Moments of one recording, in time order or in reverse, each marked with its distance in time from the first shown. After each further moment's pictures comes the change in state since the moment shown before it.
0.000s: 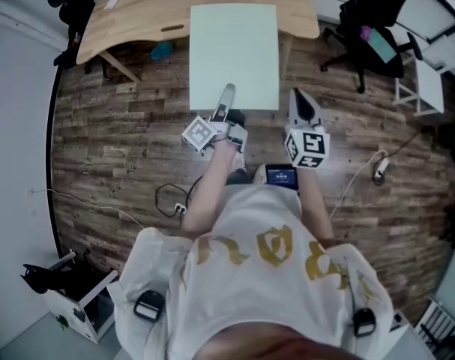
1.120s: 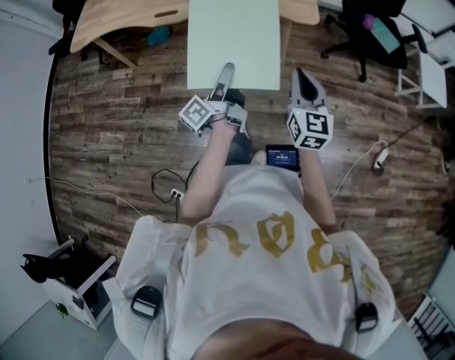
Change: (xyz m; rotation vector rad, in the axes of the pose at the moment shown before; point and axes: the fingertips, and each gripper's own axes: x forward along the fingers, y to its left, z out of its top) left arm 0.030 0.015 -0.011 -0.004 -0.002 0.028; right arm 0.020 -0.037 -0.002 0.007 0.009 -0.001
